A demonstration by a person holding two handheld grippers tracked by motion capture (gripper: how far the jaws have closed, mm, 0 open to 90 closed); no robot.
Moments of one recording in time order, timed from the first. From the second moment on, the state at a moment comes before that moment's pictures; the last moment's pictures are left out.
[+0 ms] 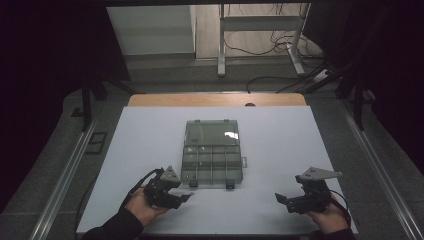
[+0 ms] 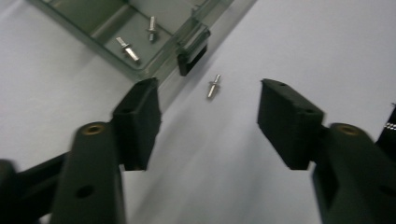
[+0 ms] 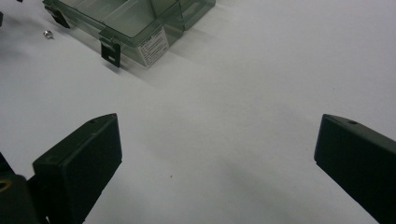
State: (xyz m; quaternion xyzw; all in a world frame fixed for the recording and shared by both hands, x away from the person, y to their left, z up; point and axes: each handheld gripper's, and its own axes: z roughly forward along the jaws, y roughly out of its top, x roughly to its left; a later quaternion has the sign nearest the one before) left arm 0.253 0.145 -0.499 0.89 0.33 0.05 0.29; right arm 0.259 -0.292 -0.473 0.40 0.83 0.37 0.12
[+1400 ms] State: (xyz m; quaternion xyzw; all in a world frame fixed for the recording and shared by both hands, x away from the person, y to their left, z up) left arm 0.273 0.117 -0.517 0.91 0.31 0.03 0.26; right arm 0.260 -0.291 -0.473 0.39 0.83 0.37 0.12
